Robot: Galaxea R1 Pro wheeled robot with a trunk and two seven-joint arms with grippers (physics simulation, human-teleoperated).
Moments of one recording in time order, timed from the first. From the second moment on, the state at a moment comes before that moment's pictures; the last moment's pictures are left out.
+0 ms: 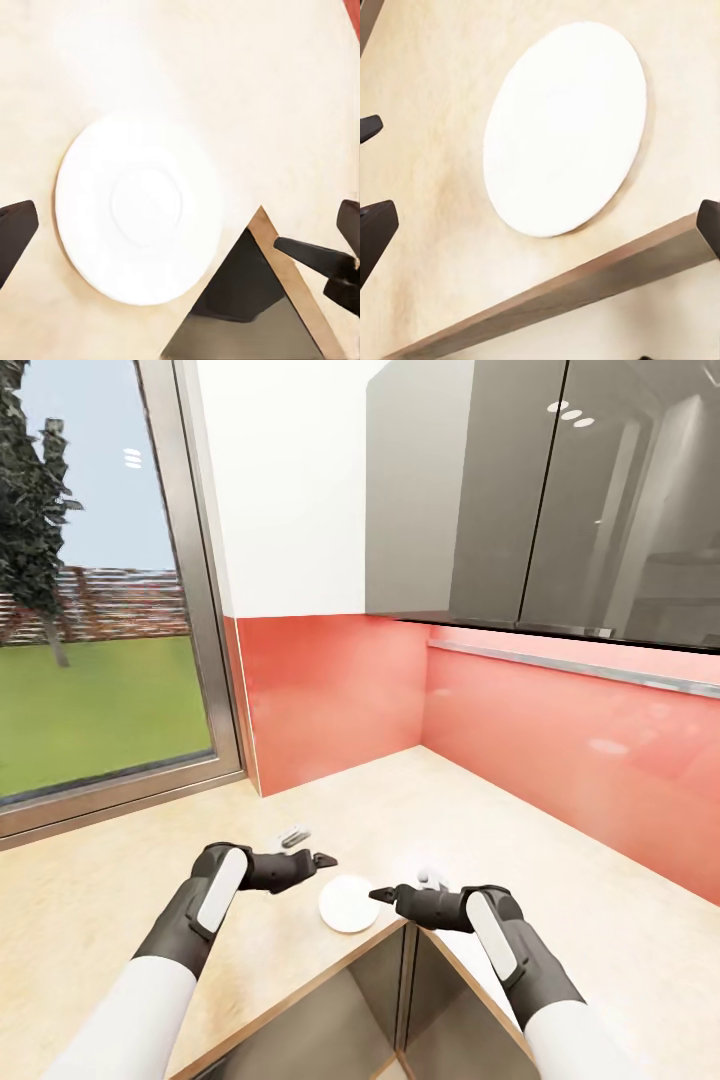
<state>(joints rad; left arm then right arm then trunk) -0.68 -0.05 -0.01 -0.97 0.55 1.00 -0.13 -0.57 0.07 0.03 -0.91 -0.50 0.88 0.32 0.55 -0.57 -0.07</state>
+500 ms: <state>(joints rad) -0.67 -0.03 -0.01 -0.96 0.54 1.00 -0.20 -0.56 0.07 0.04 -0.91 -0.50 0.88 0.32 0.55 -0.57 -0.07</state>
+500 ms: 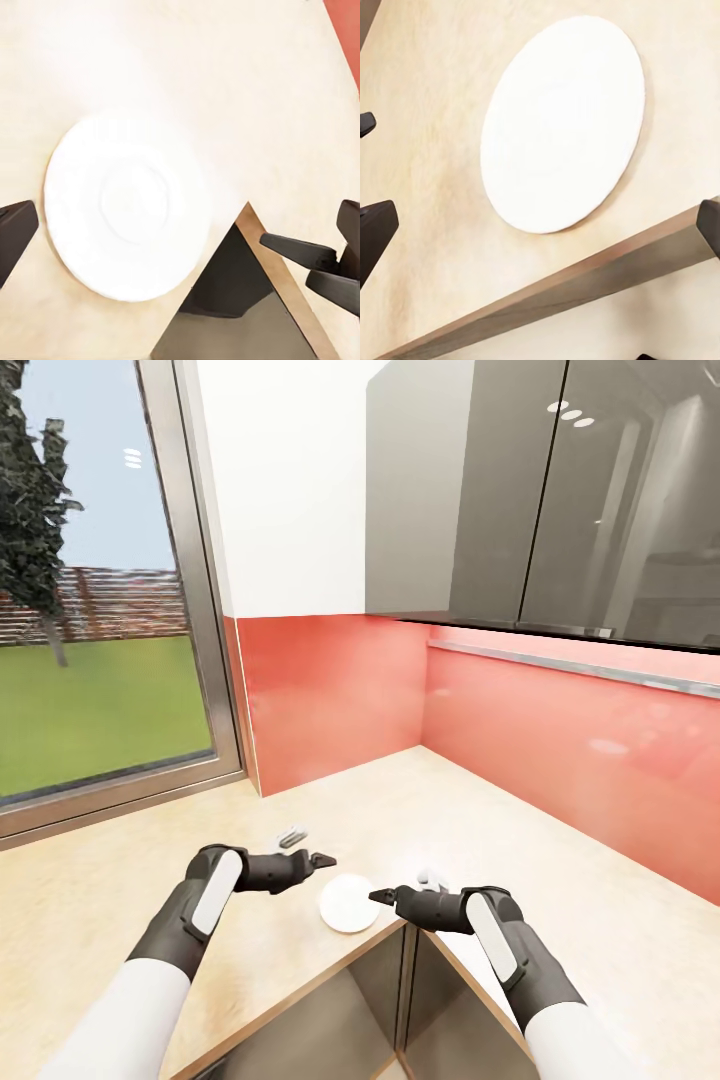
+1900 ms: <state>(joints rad) -0.67 -0.01 -0.11 -0.82 0.53 0.92 -0.34 -0.55 0.07 0.04 -0.85 -0.50 0.88 0.32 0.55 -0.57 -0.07</state>
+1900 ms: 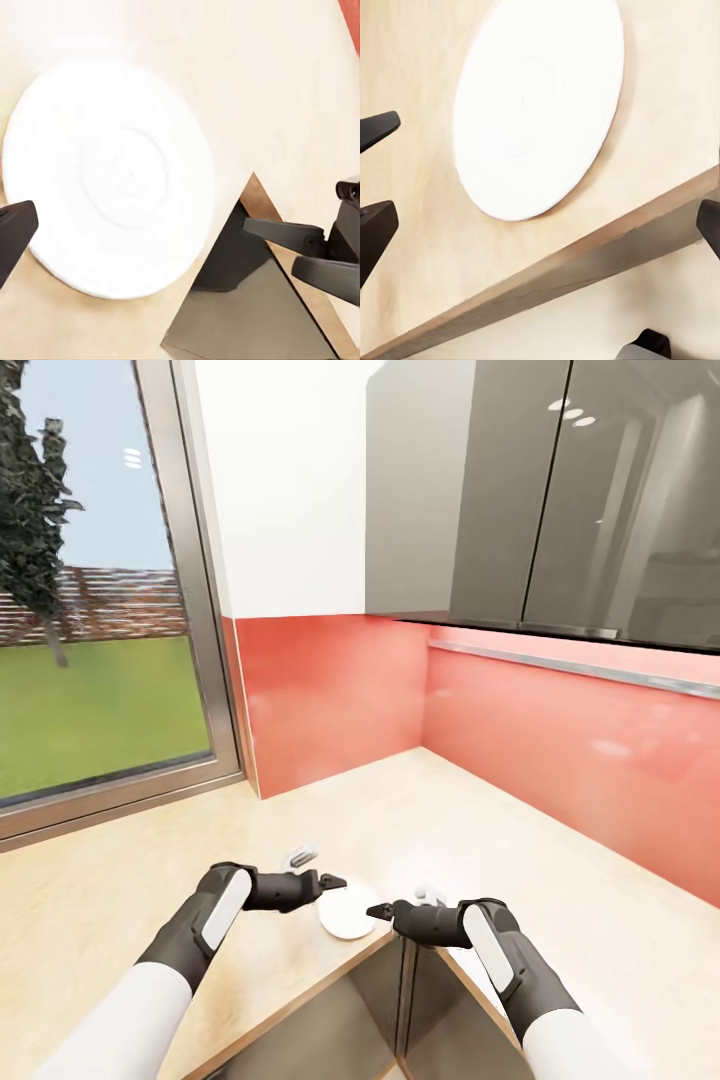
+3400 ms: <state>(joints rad) -0.66 0.00 -0.11 -0.84 0.53 0.91 -0.34 -0.55 0.08 0.04 -0.80 -0.52 0.88 0.32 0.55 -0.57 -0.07</state>
